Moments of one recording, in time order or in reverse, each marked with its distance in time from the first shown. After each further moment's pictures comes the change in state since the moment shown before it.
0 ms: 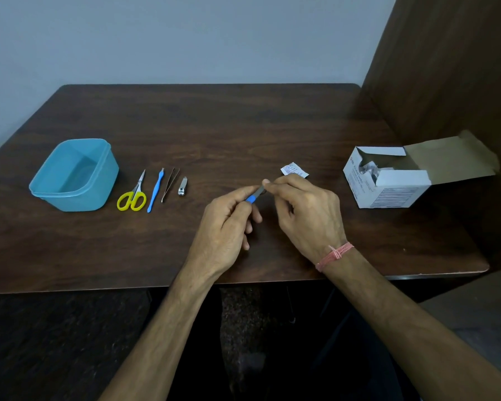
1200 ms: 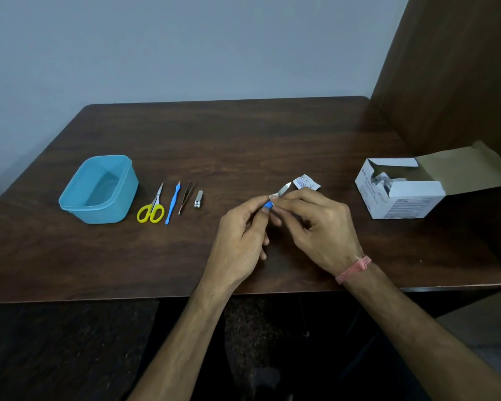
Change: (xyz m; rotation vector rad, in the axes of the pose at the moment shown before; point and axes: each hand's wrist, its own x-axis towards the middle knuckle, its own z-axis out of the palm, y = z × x) left_hand -0.002 0.007 0.003 -0.007 0.015 0.016; right_hand -0.003 0.001 -0.007 0.237 -0.024 0.011
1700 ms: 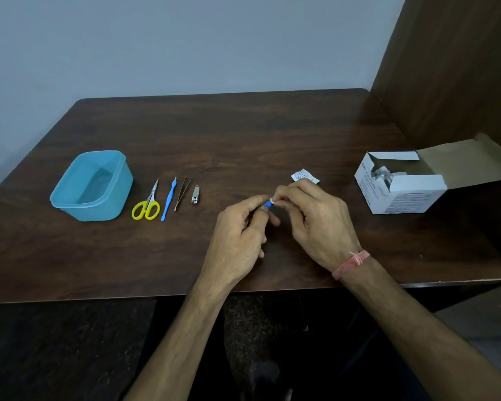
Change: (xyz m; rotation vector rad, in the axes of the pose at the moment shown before) left_hand -0.002 0.001 0.000 0.061 -0.003 -0.013; right_hand 0.004 -0.006 0.000 -0.089 -0.084 0.031
